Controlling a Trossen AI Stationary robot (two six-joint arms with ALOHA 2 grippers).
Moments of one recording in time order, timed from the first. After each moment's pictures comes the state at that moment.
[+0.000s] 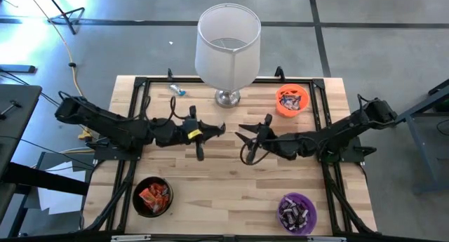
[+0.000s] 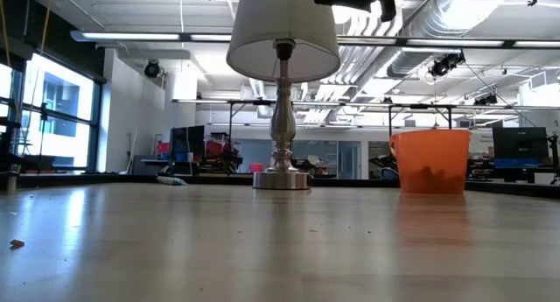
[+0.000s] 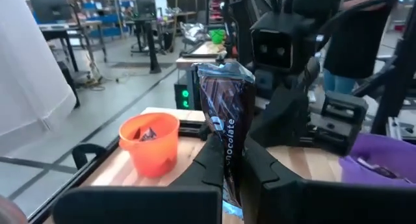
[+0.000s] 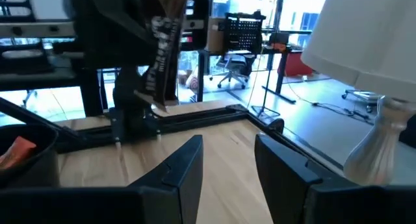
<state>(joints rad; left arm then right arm) -0.22 1.25 0.85 0.34 -0.45 0.01 0.32 1.40 0.80 0.55 0.76 -0.01</state>
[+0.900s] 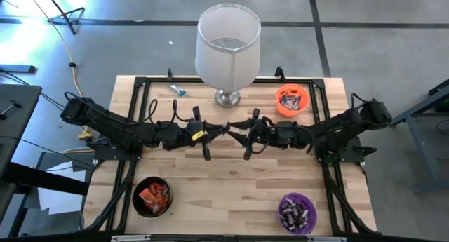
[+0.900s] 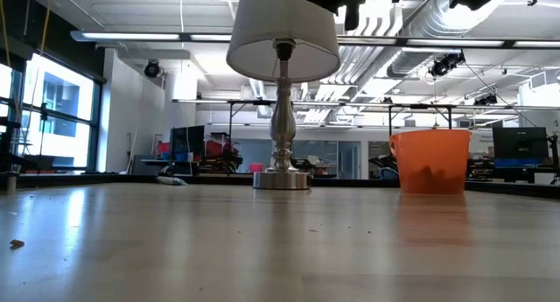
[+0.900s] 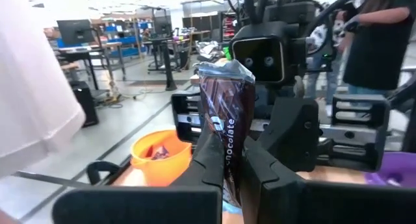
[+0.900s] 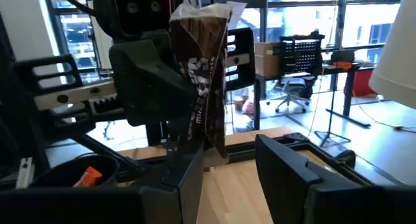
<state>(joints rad) -0.23 1.35 0.85 0.52 -0.52 0.09 0.18 1.46 0.79 0.78 0.36 0.03</state>
